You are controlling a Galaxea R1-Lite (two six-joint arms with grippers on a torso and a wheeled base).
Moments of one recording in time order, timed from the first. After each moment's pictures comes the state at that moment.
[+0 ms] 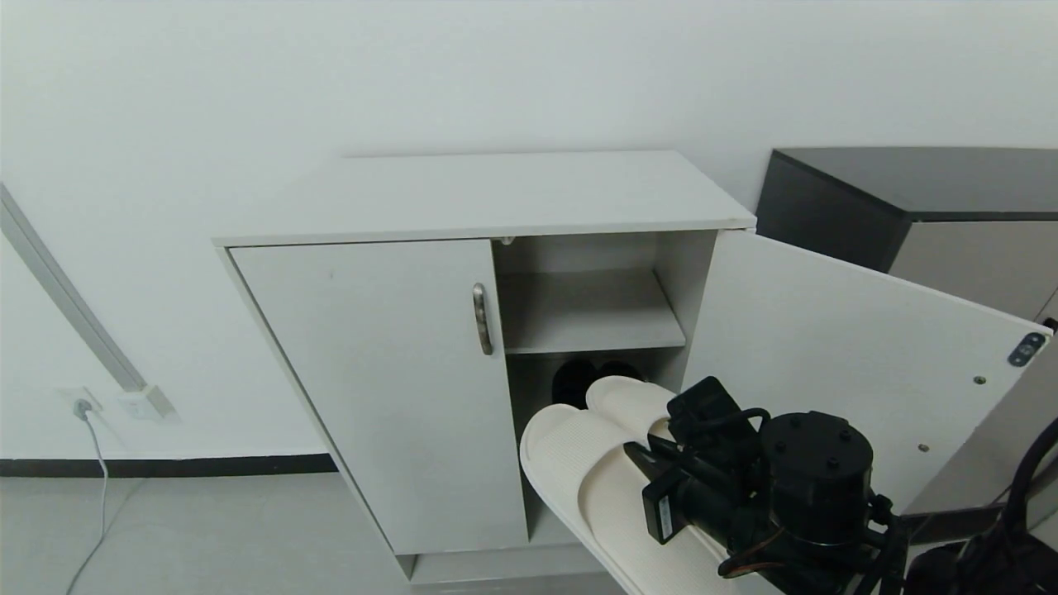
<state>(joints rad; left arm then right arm) 0.00 0.00 0.00 0.00 0.00 0.00 0.84 1.91 -0.50 -1.21 -0.23 0.01</state>
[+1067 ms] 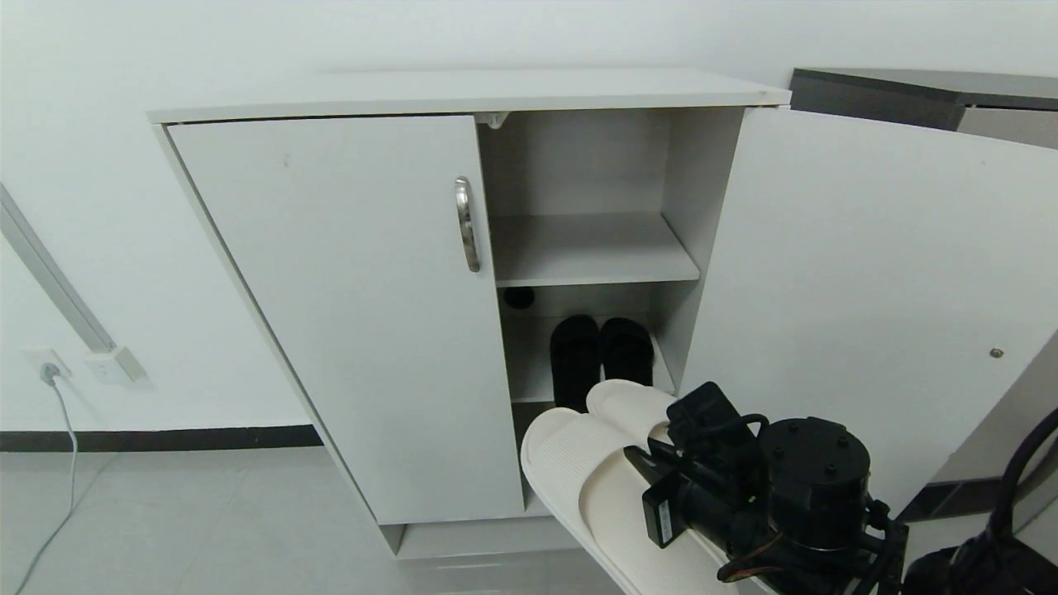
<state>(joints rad) 0.00 0.00 0.00 0.00 0.00 0.00 0.84 1.93 -0.49 -1.25 -0.23 0.00</state>
